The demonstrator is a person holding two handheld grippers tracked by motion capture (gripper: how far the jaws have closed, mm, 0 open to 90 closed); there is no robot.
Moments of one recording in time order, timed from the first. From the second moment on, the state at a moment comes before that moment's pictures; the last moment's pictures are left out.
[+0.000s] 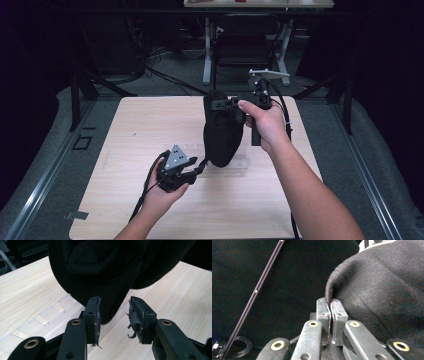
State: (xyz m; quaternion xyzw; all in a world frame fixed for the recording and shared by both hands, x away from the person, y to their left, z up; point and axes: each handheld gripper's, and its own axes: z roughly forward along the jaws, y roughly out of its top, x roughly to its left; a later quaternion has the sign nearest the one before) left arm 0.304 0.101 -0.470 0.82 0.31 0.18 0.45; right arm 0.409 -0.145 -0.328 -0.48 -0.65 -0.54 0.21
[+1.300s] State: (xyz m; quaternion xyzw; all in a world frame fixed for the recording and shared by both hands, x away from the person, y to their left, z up) left arm 0.301 0.103 -0.492 0.83 0.30 0.24 0.40; right arm 0.394 -0.184 -0.315 -0.49 -0.66 -0.55 0.14
